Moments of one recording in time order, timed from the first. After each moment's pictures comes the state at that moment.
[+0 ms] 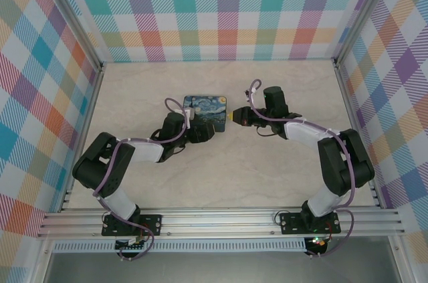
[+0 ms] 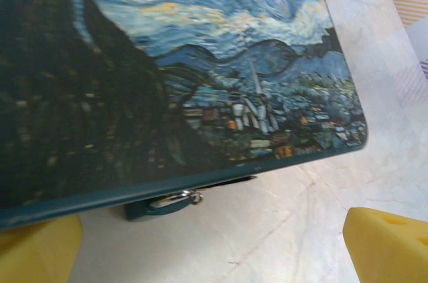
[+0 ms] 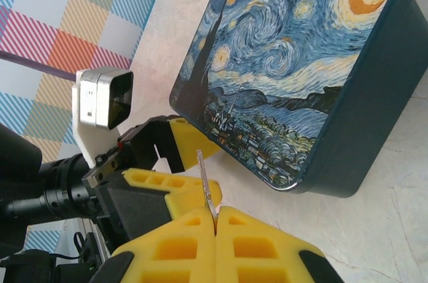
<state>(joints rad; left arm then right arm) -0.48 1.66 0.64 0.45 0.23 -0.58 0.40 1.63 0.91 0.12 -0.73 0.53</state>
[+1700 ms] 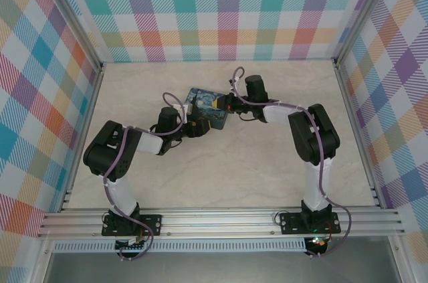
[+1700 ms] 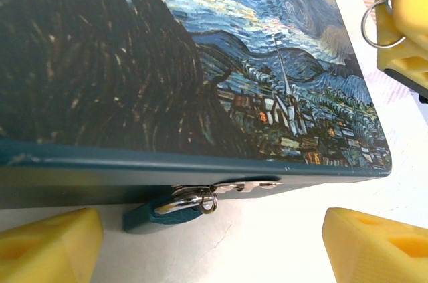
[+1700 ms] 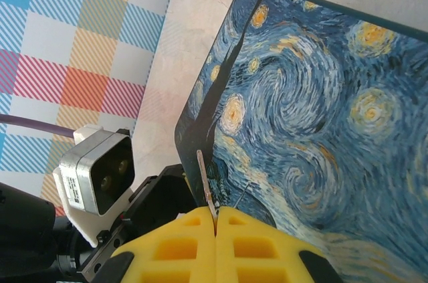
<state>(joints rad) -0.37 1.83 0.70 0.60 0.43 -0.50 0.43 2.04 1.26 0.24 -0.79 0.70</state>
